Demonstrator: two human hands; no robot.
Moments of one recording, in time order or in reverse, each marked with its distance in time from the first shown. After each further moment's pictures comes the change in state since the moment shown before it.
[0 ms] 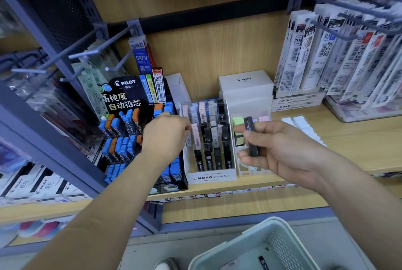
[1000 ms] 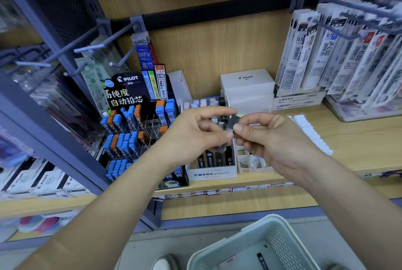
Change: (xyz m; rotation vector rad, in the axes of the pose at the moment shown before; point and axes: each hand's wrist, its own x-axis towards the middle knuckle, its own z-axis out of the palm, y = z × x) left_hand -0.024 0.051 -0.069 -1.290 -0.386 -0.091; right_hand 0.004 0.003 0.012 -0.057 0.086 -0.189
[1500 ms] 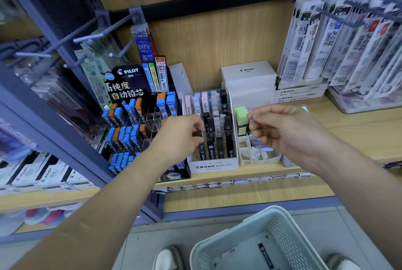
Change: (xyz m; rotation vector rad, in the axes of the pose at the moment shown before) left_hand 0.013 -0.056 -0.020 0.847 0.128 -0.035; right_hand -0.001 -0.003 -0.016 -0.092 0.092 0.056
